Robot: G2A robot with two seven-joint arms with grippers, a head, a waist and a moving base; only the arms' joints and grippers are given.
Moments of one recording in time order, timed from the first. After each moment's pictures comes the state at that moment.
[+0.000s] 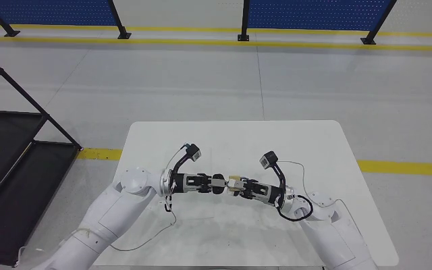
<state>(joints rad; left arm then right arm) 1.25 -0.97 -1.05 -1.51 -0.55 -0.32 -1.09 -1.32 -1.18 1.05 -1.51 0.41 -0.32 0.96</state>
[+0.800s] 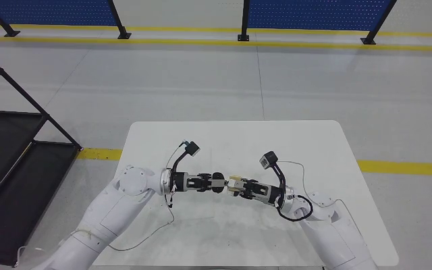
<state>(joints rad) 1.26 -0.98 -1.07 -1.53 -0.36 -0.50 -1.04 -1.32 -1.18 1.05 -1.51 0.41 -0.32 0.96</state>
